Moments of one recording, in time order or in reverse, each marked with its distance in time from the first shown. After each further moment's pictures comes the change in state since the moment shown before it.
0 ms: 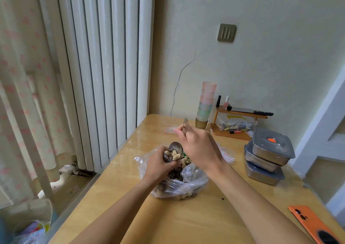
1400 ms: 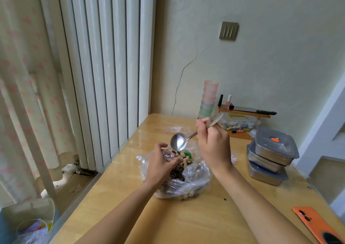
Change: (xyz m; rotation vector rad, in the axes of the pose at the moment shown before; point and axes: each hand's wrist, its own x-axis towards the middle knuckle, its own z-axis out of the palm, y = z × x) left_hand -0.009 0.007 0.000 -0.207 0.089 0.000; right_hand -0.013 0.026 0.001 0.029 0.253 0.198
